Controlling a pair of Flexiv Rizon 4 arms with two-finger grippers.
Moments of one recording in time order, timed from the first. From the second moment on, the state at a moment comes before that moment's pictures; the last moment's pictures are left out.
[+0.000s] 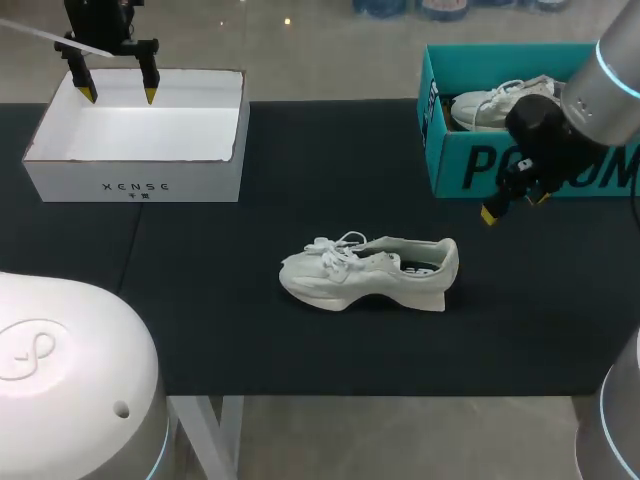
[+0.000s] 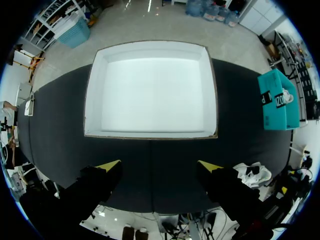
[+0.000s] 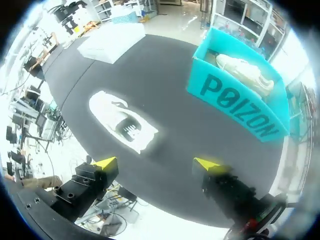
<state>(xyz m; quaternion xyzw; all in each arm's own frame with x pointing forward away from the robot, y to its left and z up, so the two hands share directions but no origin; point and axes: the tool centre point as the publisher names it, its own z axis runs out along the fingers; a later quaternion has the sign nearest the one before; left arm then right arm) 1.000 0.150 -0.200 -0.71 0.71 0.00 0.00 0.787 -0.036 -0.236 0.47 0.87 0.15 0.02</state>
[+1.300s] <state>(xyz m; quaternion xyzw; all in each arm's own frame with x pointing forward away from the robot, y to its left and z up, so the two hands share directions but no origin) 1.000 0.150 -0.200 -0.71 0.71 0.00 0.00 0.746 -0.057 -0.230 -0.14 0.94 0.32 0.03</state>
